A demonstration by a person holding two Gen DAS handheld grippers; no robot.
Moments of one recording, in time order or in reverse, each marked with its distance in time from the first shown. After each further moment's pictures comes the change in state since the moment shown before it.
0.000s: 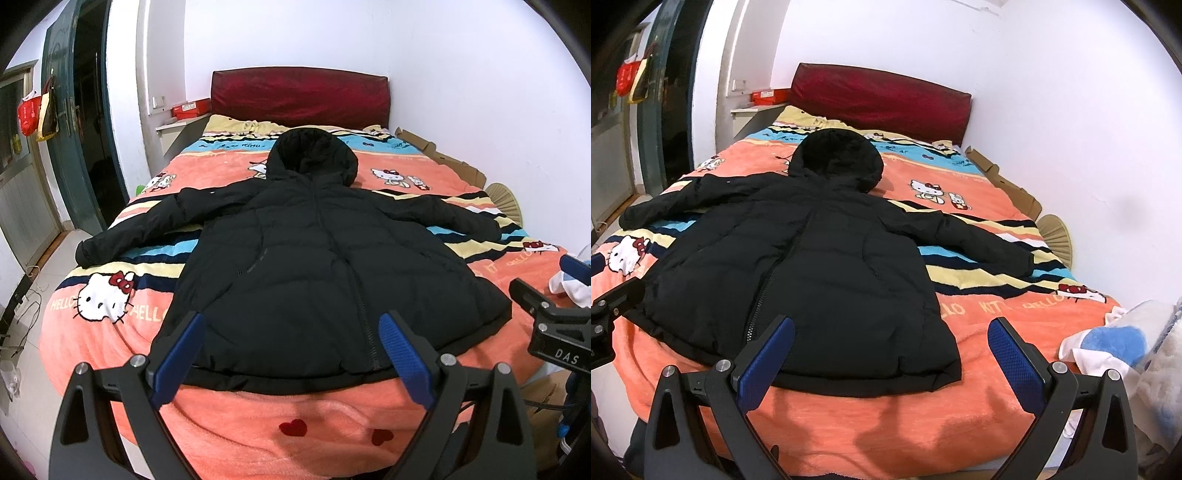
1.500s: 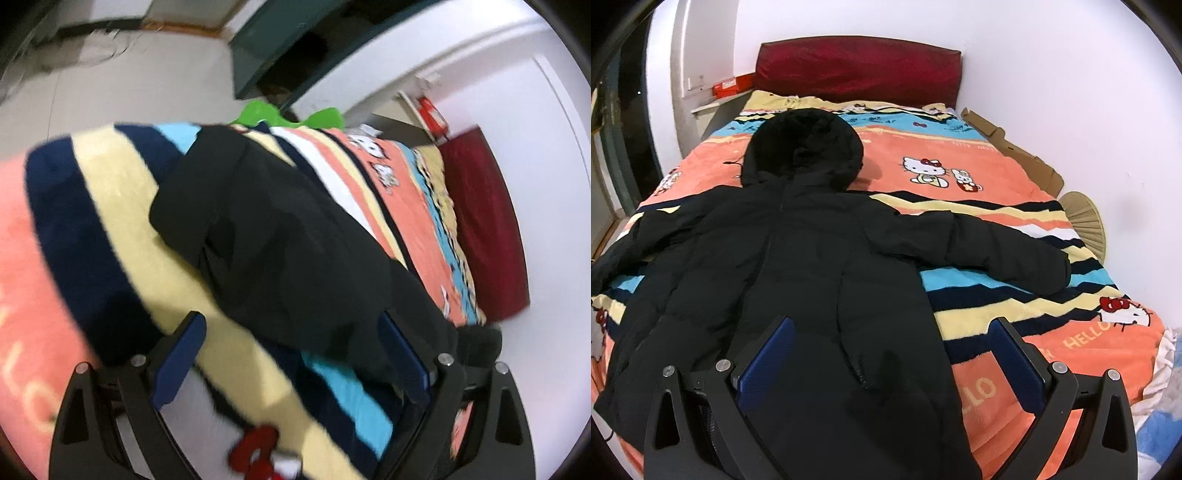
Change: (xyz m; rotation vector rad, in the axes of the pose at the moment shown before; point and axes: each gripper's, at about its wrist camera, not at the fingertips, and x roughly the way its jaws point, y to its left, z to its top) left arm 0.272 0.471 0.027 -1.144 0.079 0.049; right arm 0.176 -0.024 0.106 0.120 0.152 0.002
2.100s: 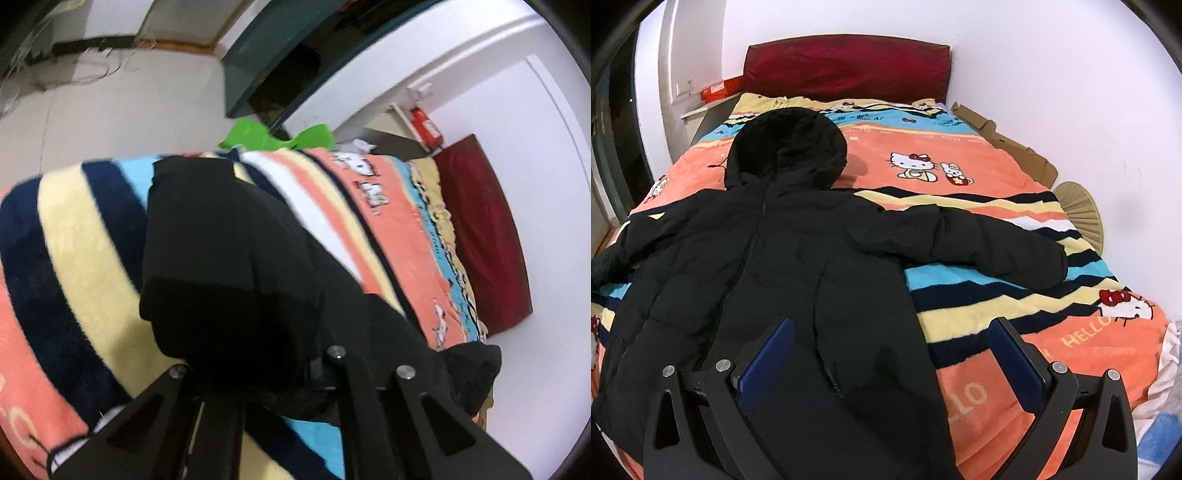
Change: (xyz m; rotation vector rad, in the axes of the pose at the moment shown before) left arm 0.005 -0.053 0.023 0.073 -0.074 -0.001; right arm 0.015 -0.021 -0.003 0.040 0.002 -0.006
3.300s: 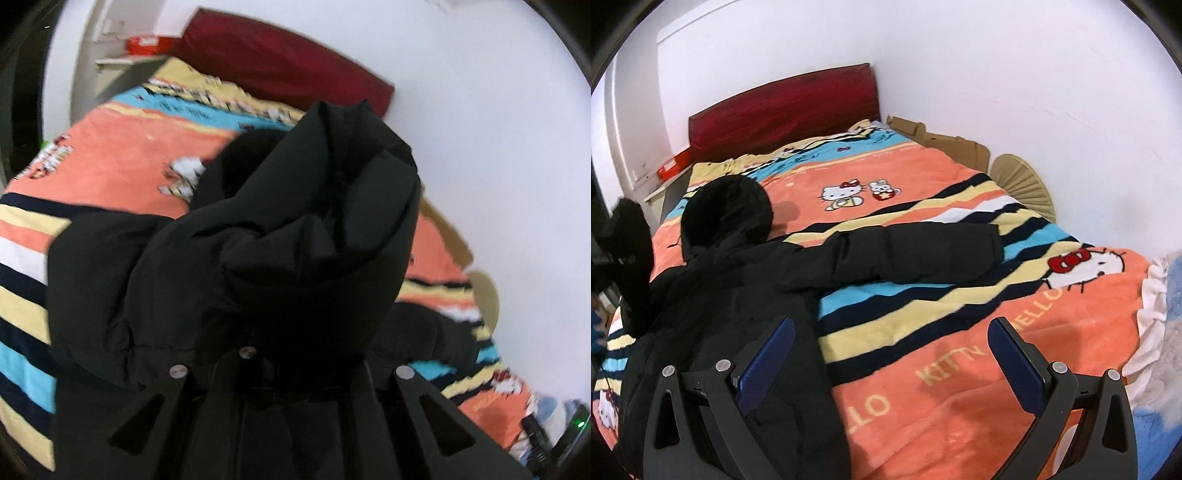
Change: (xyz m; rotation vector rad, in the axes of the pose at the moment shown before) left arm 0.019 -0.365 -0.285 0.823 0.331 -0.307; right arm -0.016 -0.146 -0.016 0.288 -0.089 -0.030
